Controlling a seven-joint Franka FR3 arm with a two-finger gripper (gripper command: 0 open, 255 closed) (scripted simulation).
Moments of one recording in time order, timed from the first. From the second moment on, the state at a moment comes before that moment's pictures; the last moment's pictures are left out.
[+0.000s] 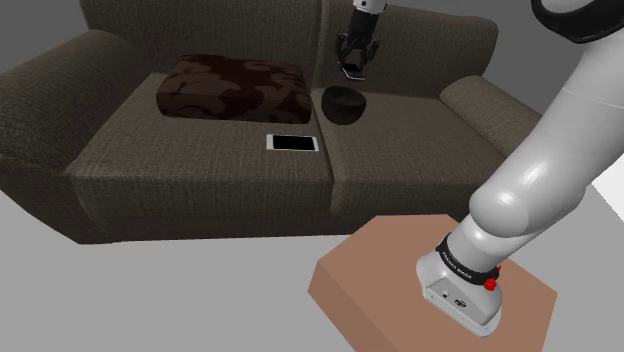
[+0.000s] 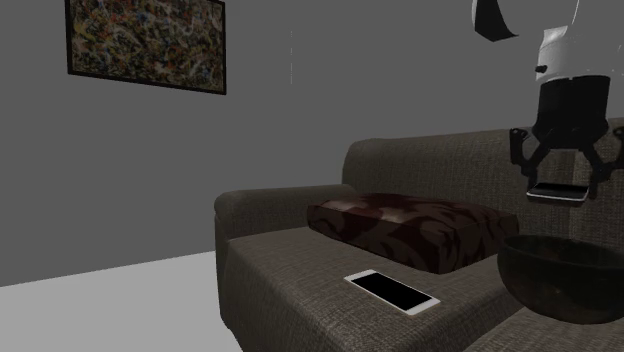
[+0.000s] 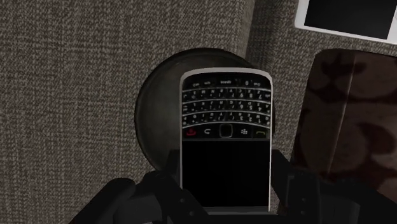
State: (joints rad) arm -0.27 0.11 0.04 -1.72 0.06 1.83 0.20
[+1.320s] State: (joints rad) arm -0.27 0.15 0.03 -1.86 0.06 2.00 0.18
